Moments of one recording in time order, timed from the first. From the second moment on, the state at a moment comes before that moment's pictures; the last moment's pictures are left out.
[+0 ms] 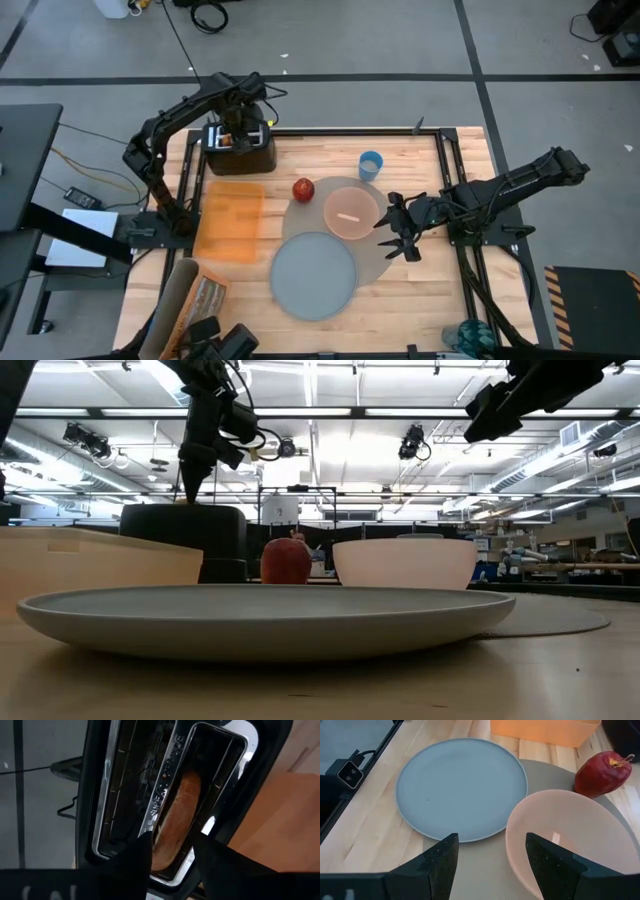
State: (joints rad) left arm 0.82 1.73 1.63 -1.42 -0.22 0.44; right arm 0.29 1.01 0.72 -0.39 0.10 0.08
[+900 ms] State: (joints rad) left arm 0.80 1.74 1.63 -1.43 -0.22 0.56; right arm 0.34 1.01 0.72 -0.42 0.10 0.09
